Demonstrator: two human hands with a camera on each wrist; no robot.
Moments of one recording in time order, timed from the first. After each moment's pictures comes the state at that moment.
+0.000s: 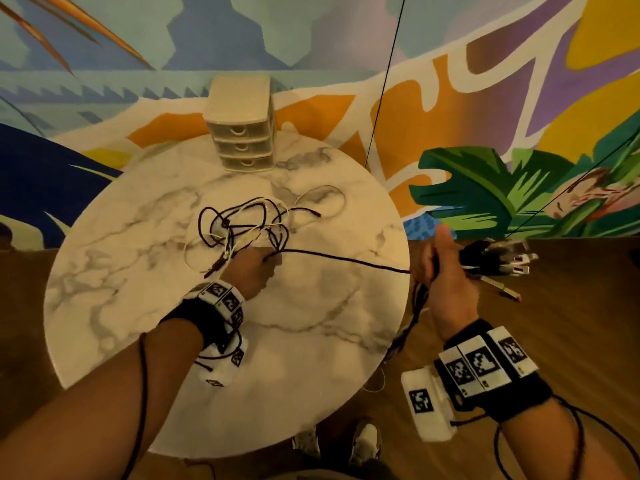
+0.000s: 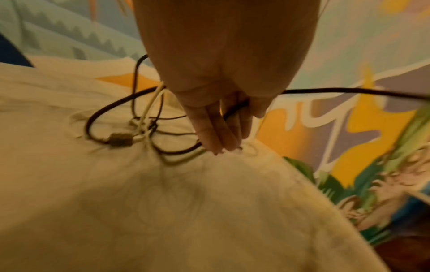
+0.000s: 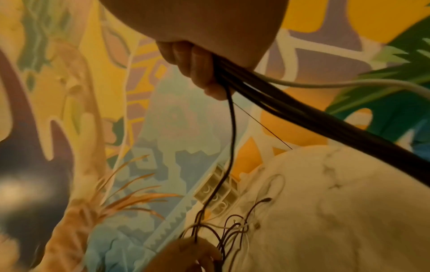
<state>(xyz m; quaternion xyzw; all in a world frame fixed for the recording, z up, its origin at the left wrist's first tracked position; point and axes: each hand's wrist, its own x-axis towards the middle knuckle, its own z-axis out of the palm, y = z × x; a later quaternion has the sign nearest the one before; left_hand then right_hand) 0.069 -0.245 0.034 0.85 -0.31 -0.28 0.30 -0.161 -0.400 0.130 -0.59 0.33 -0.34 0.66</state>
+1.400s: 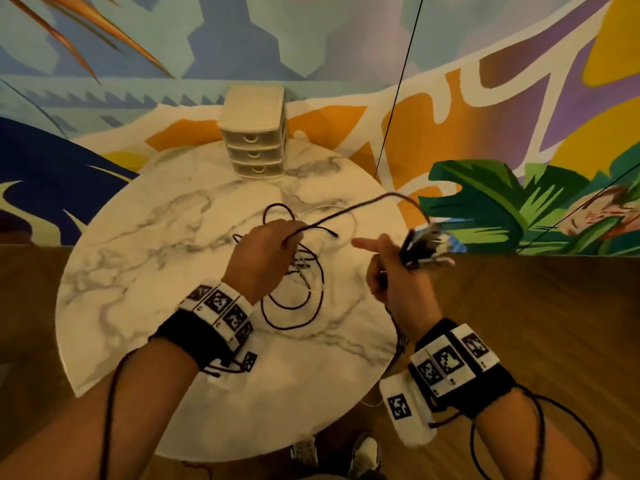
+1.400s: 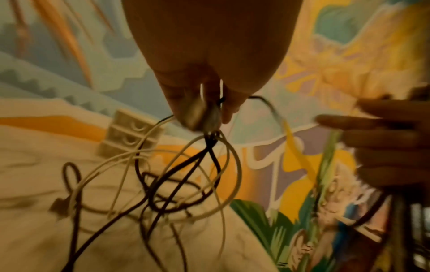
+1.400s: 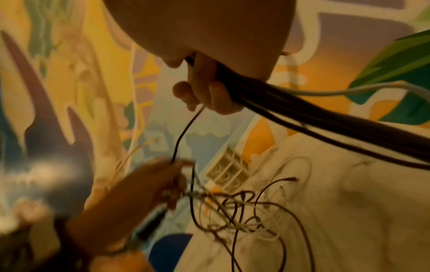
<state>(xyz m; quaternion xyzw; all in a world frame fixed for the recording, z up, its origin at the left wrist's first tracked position) 0.039 -0.260 0.112 0.85 -0.42 -0.07 0.31 -0.128 -0.386 0.131 -0.63 0.31 -0.20 0.68</state>
